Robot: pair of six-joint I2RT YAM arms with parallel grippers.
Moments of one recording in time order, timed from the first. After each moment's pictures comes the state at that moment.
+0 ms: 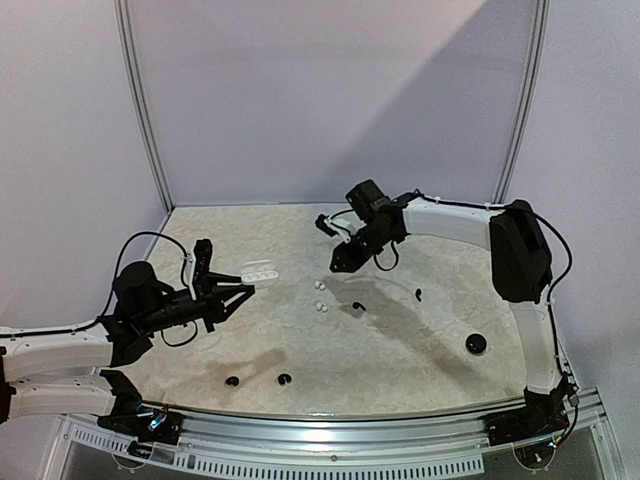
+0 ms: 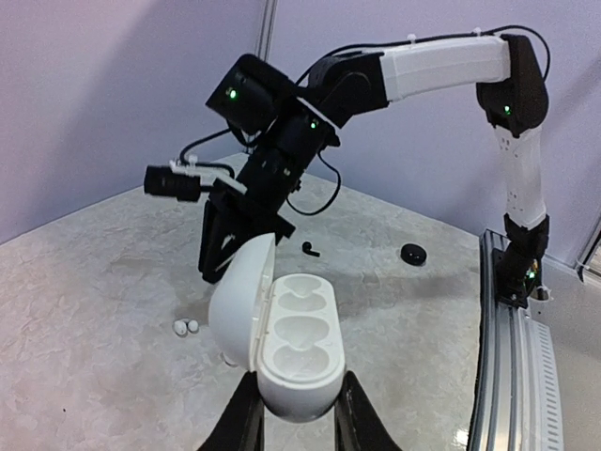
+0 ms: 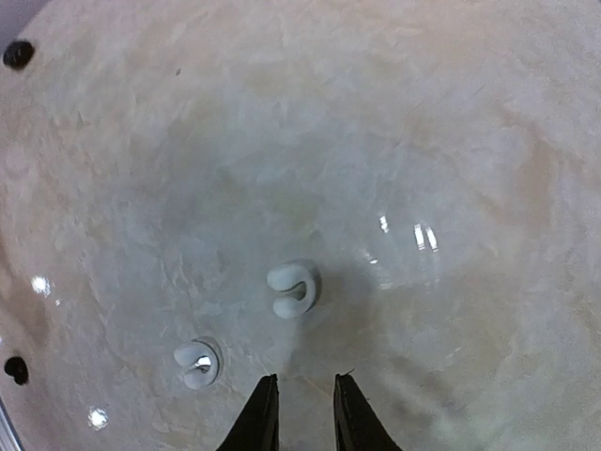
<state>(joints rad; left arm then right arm) -0.62 0.94 0.25 0.63 0.44 -0.15 0.70 2.24 1.85 -0.61 -0.31 -0.12</state>
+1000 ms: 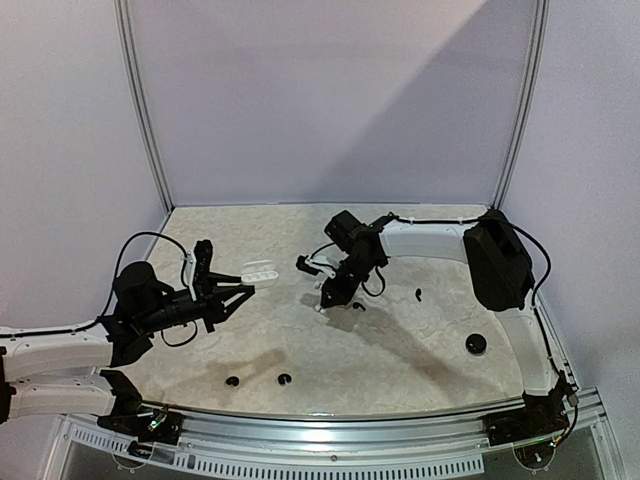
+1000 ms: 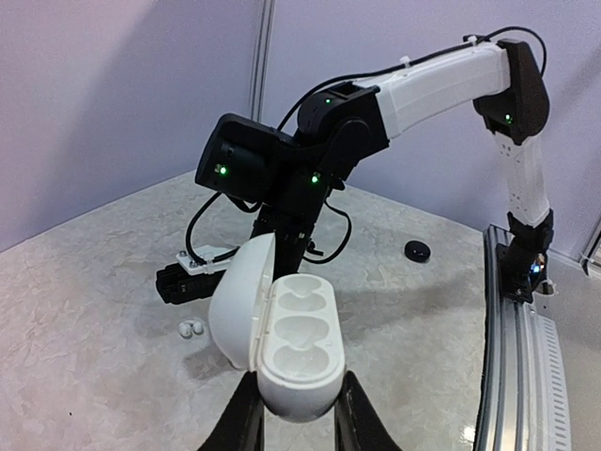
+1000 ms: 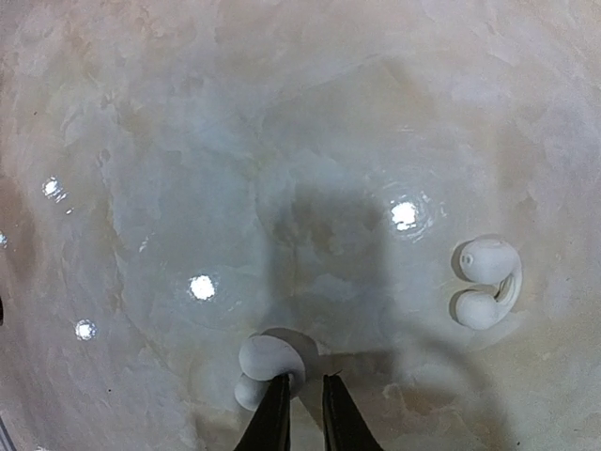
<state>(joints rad) -0.62 0.94 0.25 0.63 0.44 -0.12 0.79 2.34 1.84 -0.68 -0.34 -0.28</state>
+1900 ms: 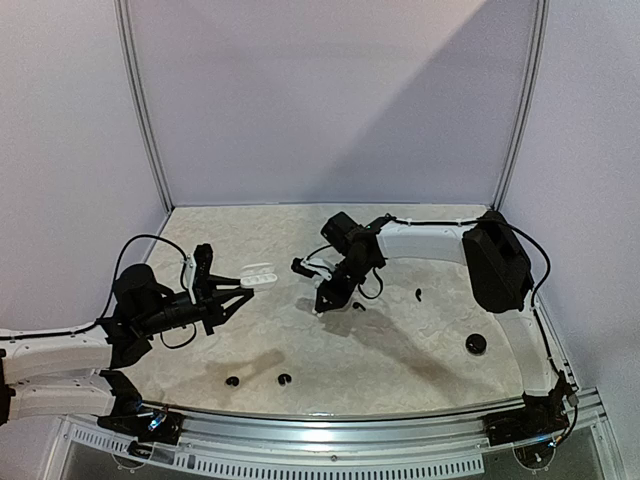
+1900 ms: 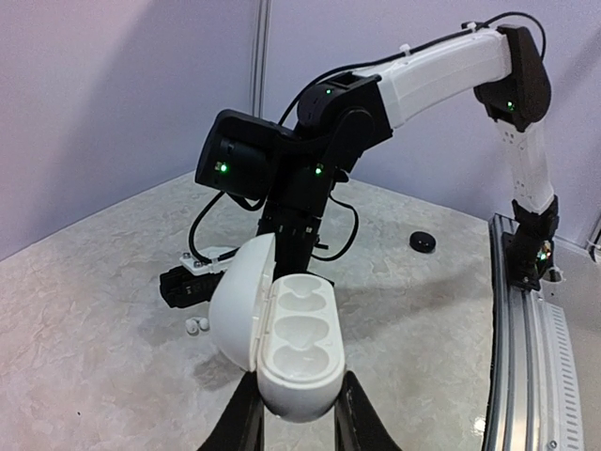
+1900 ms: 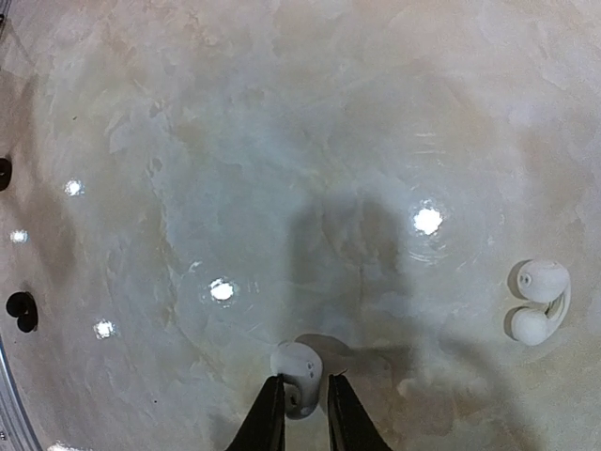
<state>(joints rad) -0.62 0.93 0.24 0.62 0.44 -0.08 0.81 2.34 1.85 -0.69 -0.41 -0.26</state>
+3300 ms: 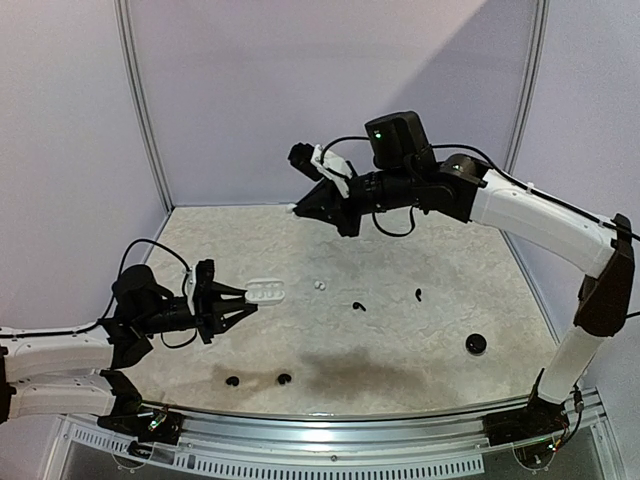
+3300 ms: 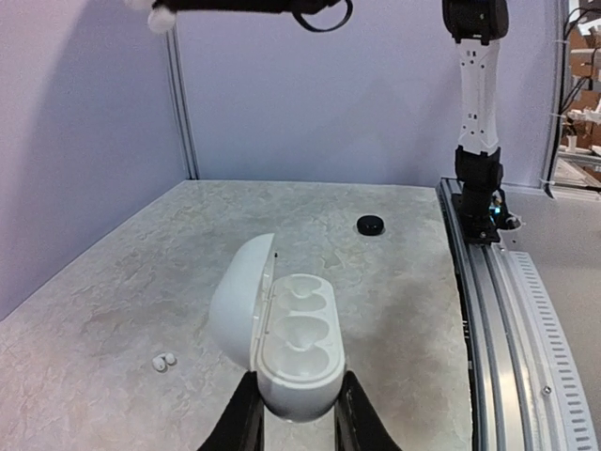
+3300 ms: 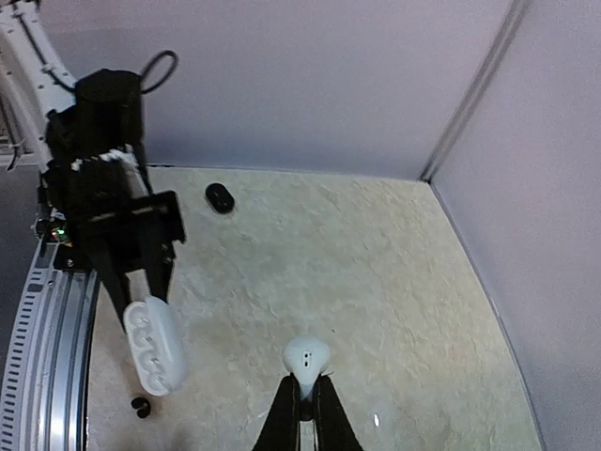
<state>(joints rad) -0.62 0.94 0.23 0.67 0.64 0.09 0.91 1.75 1.76 -0.45 -0.34 -0.37</state>
